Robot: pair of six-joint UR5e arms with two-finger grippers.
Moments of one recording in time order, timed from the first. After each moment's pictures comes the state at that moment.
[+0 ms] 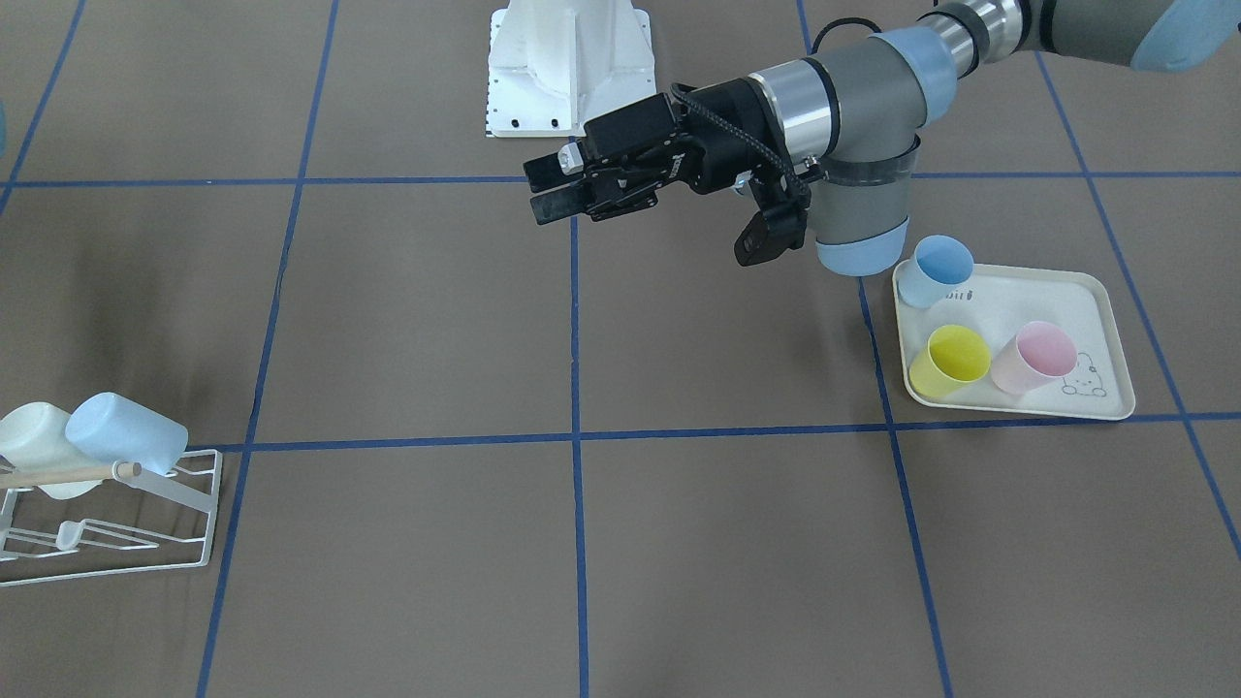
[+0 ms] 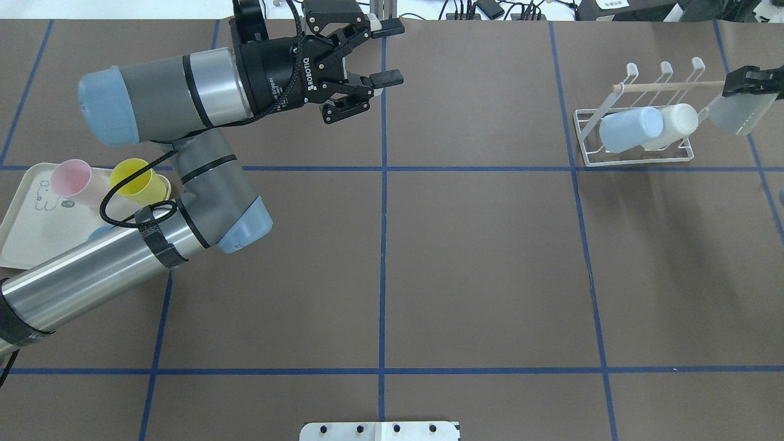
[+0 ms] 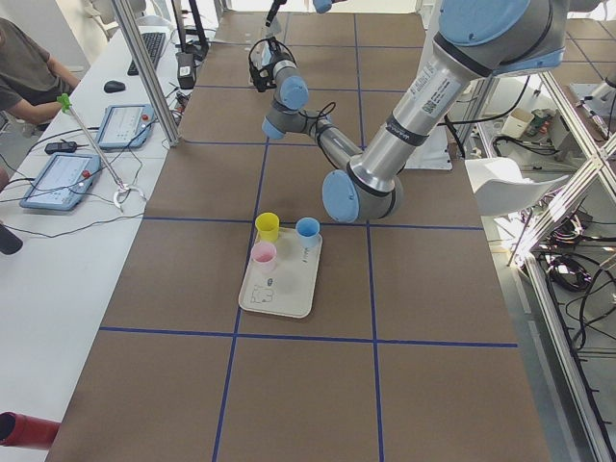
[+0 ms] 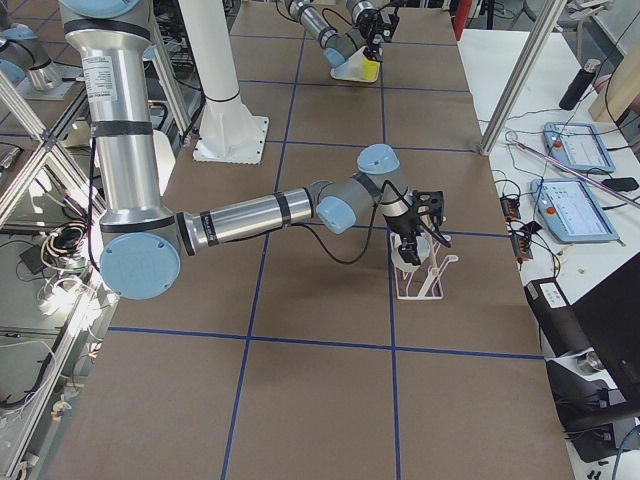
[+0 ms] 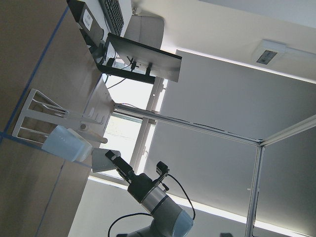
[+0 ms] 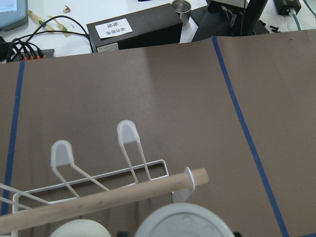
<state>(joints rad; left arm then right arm) -0.73 -2.33 -1.39 -3.29 -1.81 -2.30 1.22 -1.47 1.72 -1.12 1.90 0.85</state>
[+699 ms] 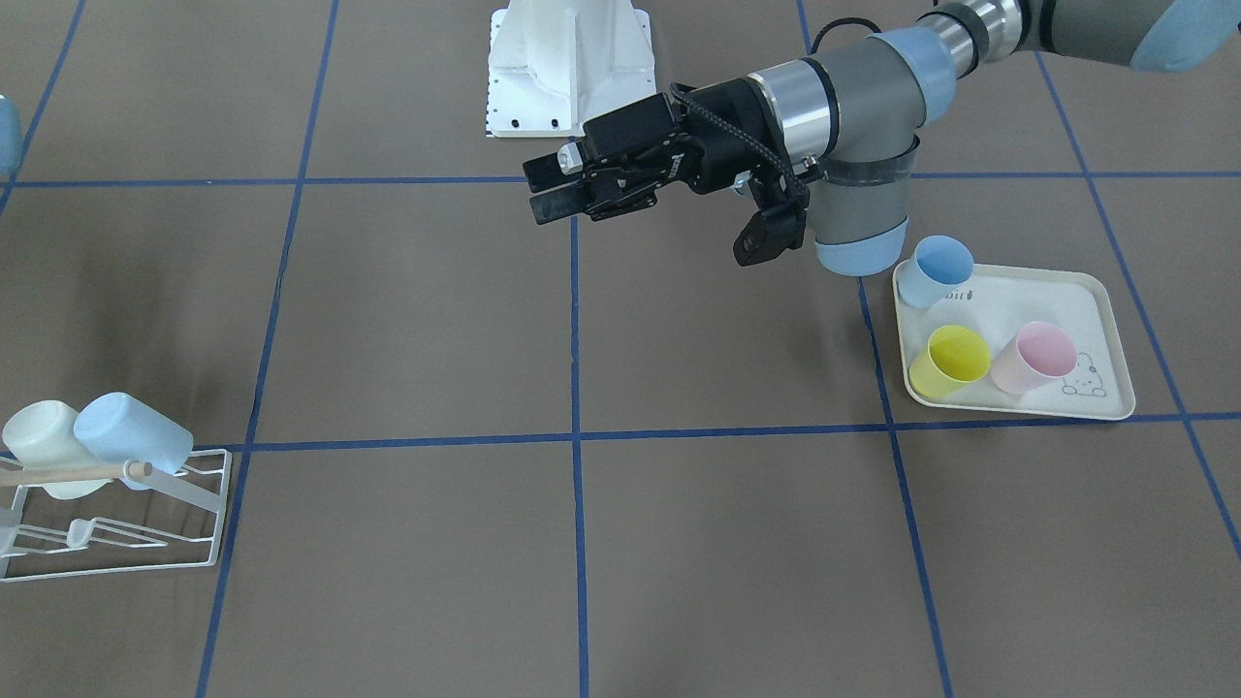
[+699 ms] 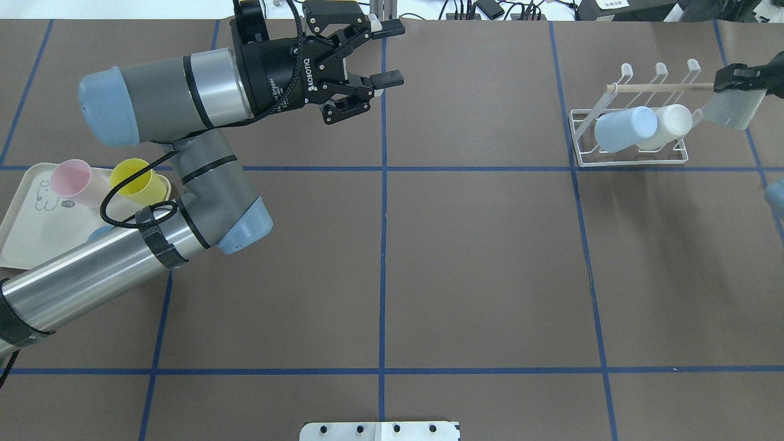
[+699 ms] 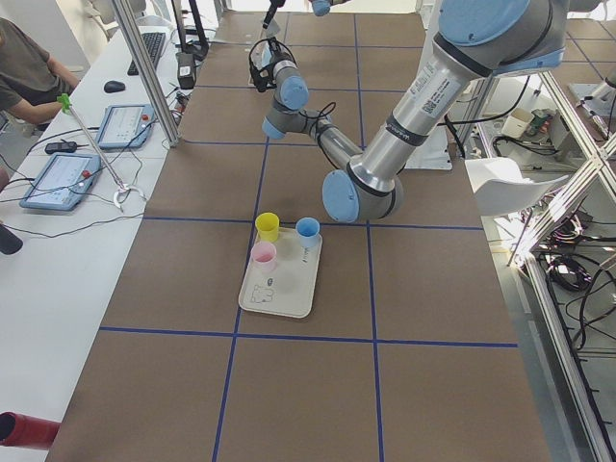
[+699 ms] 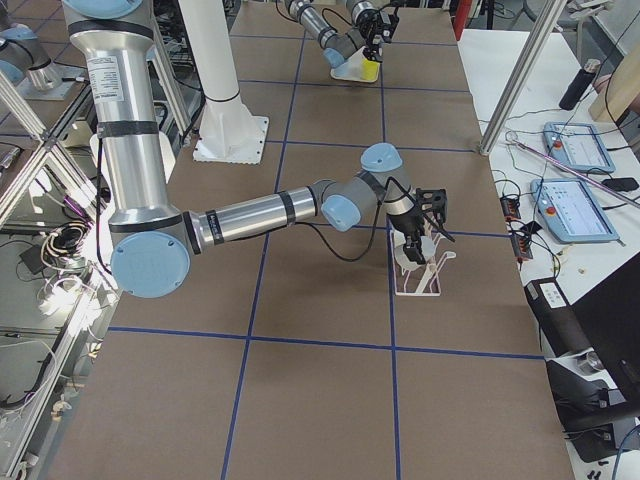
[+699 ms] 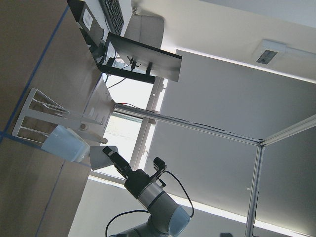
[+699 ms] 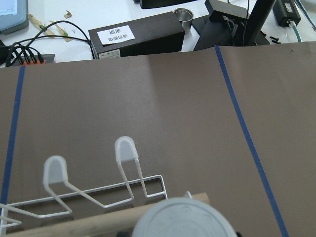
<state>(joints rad) -0.73 -2.33 -1.39 -3.29 -1.81 -2.30 1.19 -1.44 1.70 -1.12 1.85 0.85</state>
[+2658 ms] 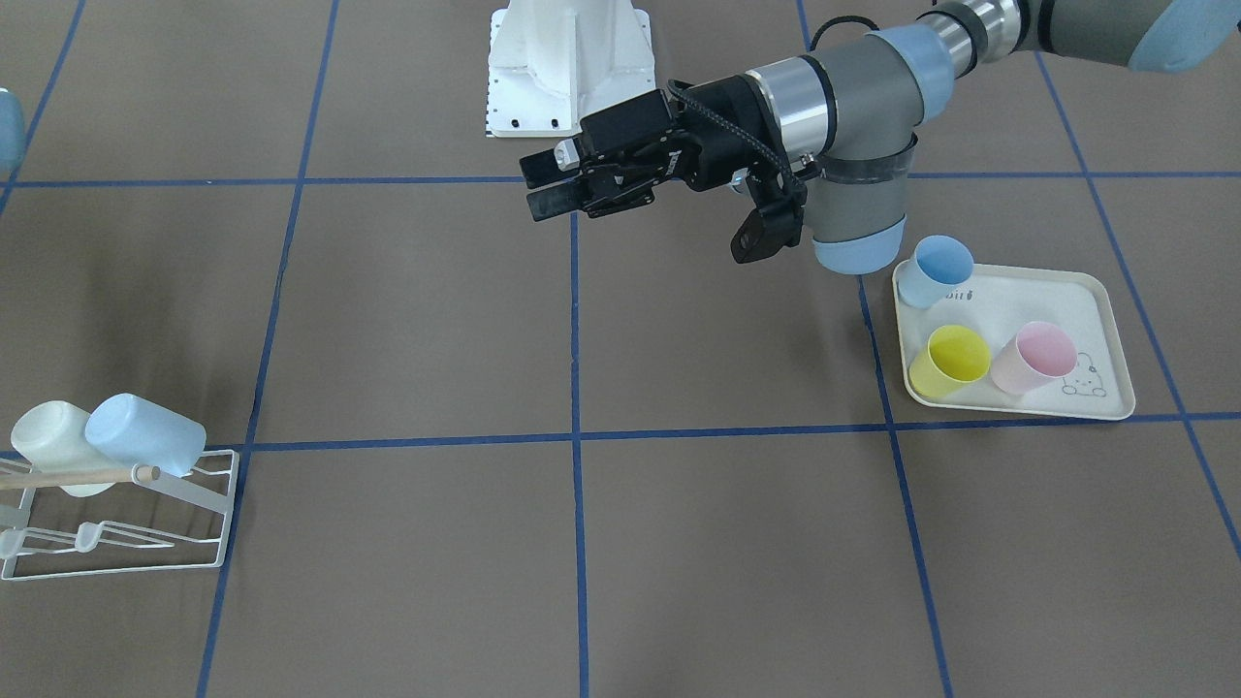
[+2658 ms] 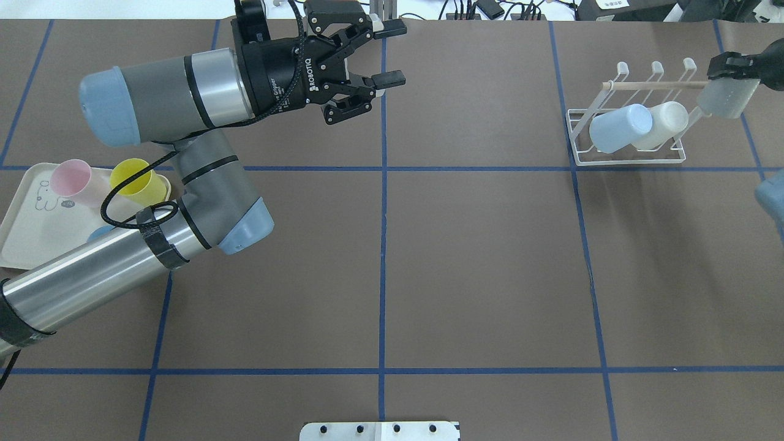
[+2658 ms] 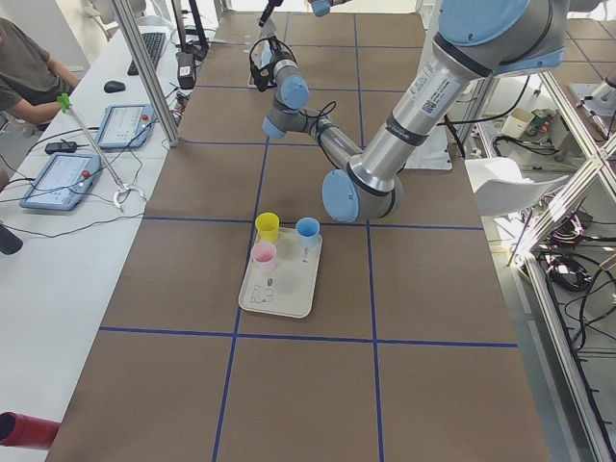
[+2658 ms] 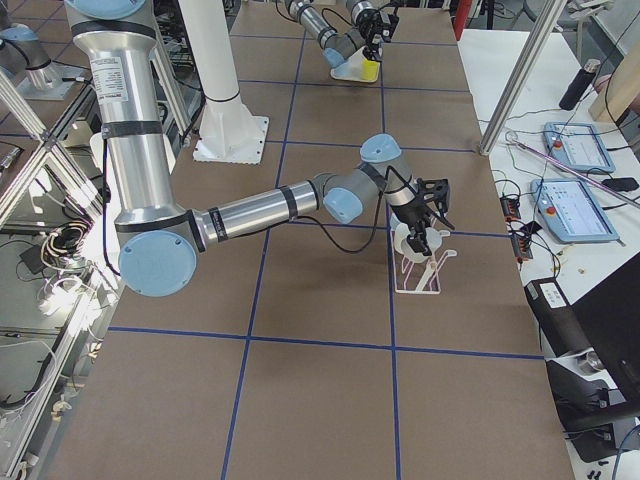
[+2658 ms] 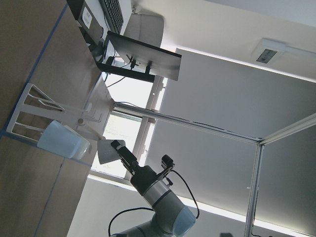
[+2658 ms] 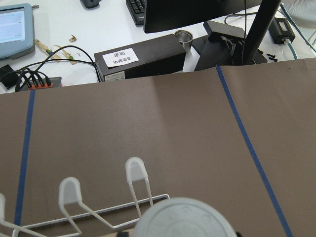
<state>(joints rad) -0.72 -2.33 -1.39 -3.29 -1.81 -2.30 1.17 -1.43 1.72 -1.12 1.79 0.90</state>
